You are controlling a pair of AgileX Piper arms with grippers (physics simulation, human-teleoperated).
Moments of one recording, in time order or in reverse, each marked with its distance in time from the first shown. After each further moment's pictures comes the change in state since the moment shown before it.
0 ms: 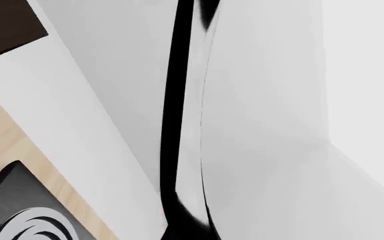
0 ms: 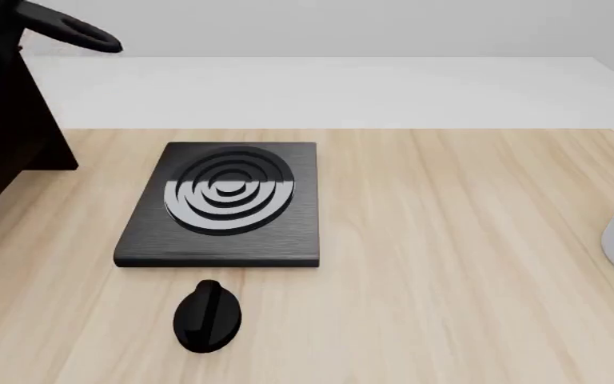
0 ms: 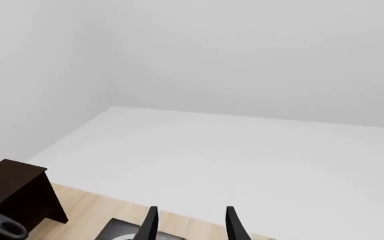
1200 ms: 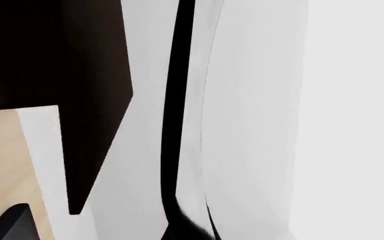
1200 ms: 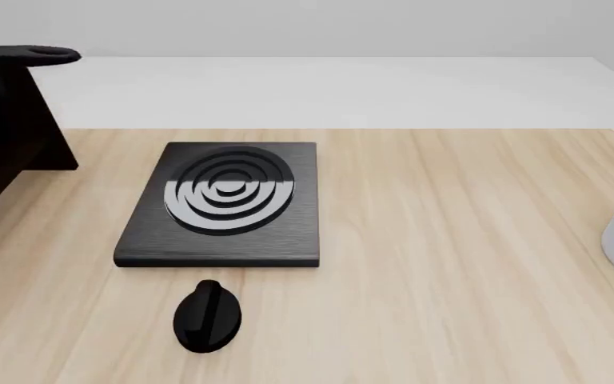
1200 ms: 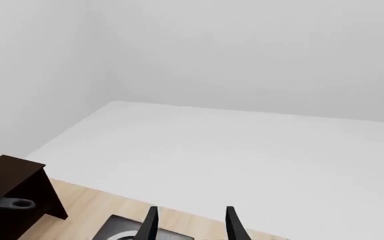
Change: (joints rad) left arm 0.256 0.388 0.038 -0.464 -0.397; right arm 0.005 0.039 -0.014 0.001 0.001
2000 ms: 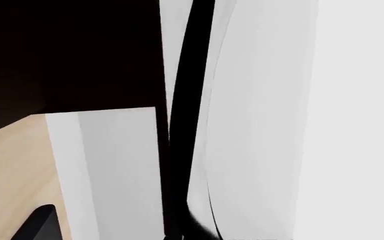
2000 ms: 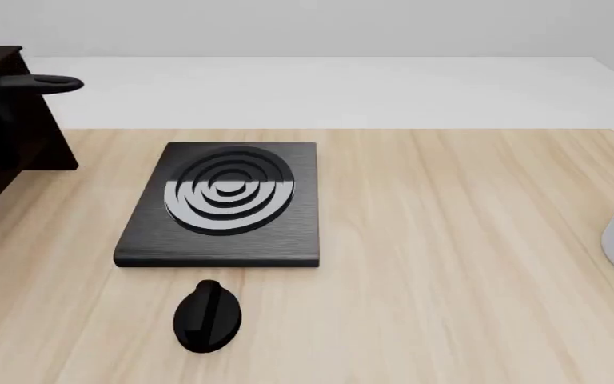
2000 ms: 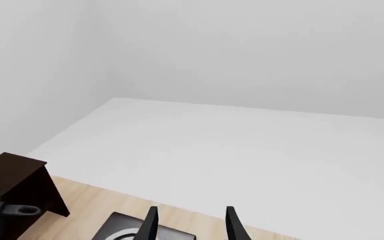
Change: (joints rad) left arm 0.038 0.100 0.065 -0.139 -0.037; right arm 0.006 0.013 -0.012 0.014 0.004
